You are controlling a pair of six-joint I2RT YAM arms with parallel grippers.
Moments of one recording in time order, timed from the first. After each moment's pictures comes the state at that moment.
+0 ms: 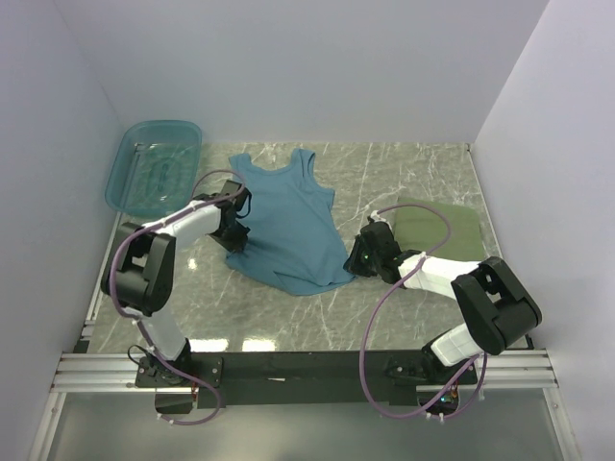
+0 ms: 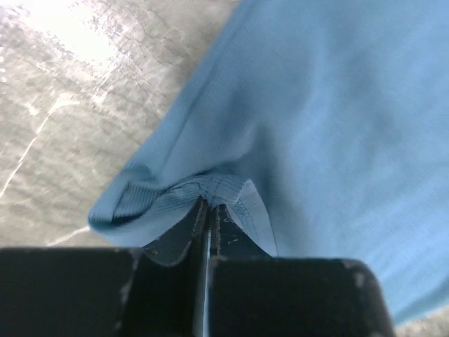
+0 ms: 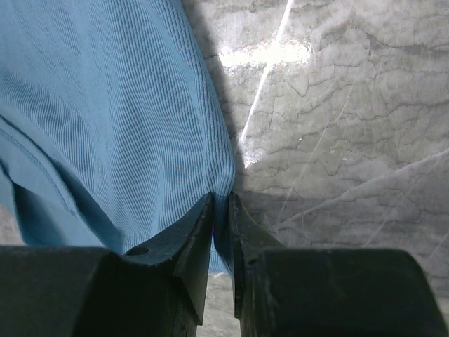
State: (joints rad) left arm -0.35 1.76 1.13 -0.68 -0.21 -1.25; right arm 0.52 1.48 0.58 0.05 -0.01 0.72
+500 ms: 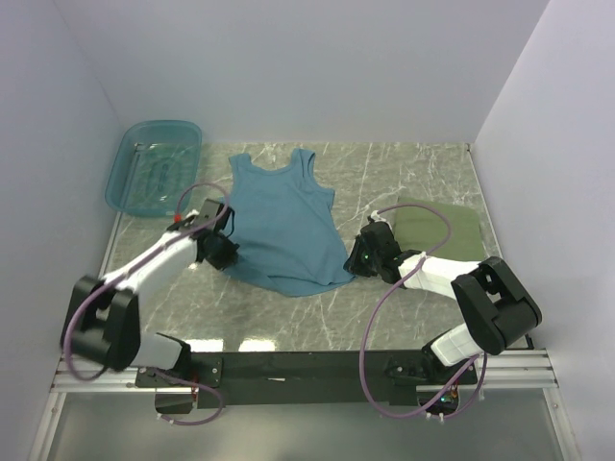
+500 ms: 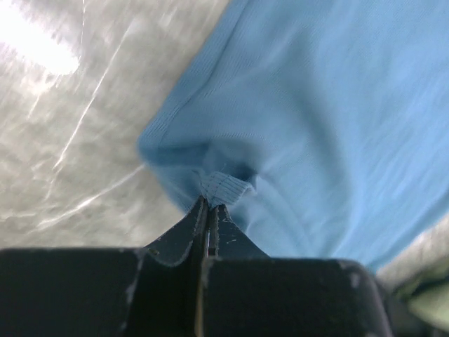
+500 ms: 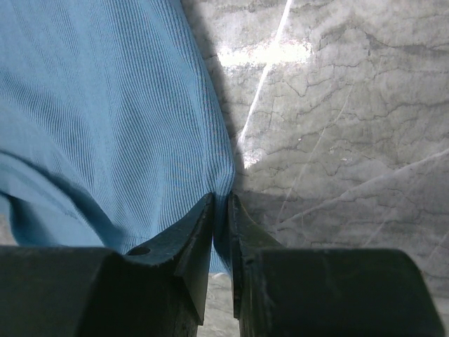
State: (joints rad) left arm -0.35 1.42 0.90 -0.64 -0.16 -1.18; right arm 0.52 1.48 0.58 0.05 -0.01 0.72
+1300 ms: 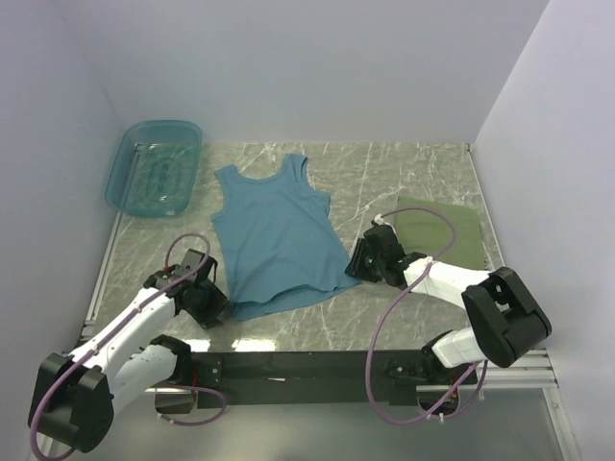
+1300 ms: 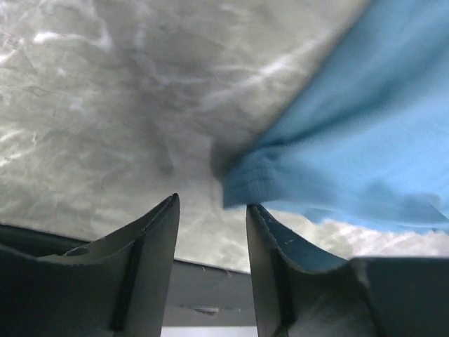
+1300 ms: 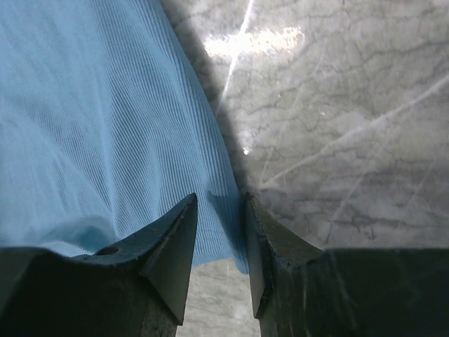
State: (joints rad) left arm -0.35 0.94 0.46 -0.81 0.04 -1.16; right arm 0.52 1.40 0.56 -0.04 -0.01 0.72
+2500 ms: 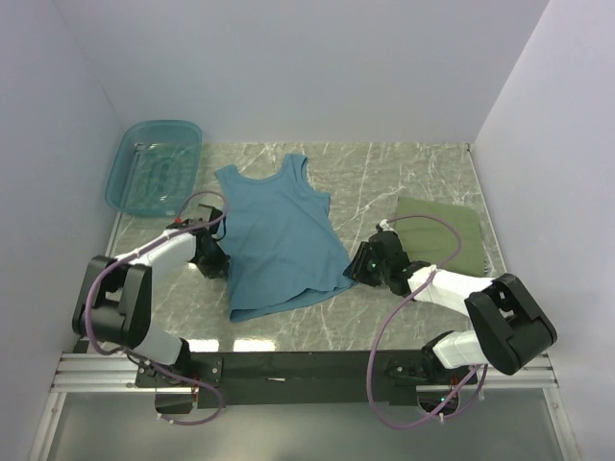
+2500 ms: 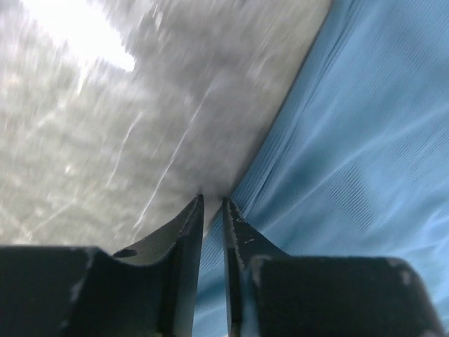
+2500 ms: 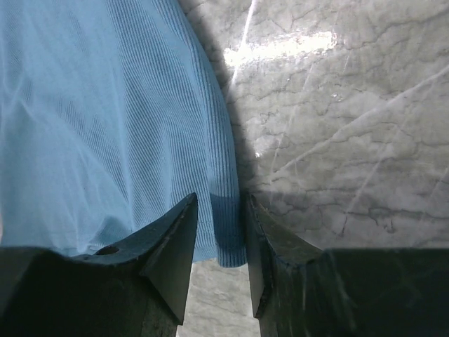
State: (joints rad) left arm -0.24 1.48 0.79 -0.59 -0.12 -0.91; right arm 0.52 1.36 0.47 0.06 -0.05 0.80
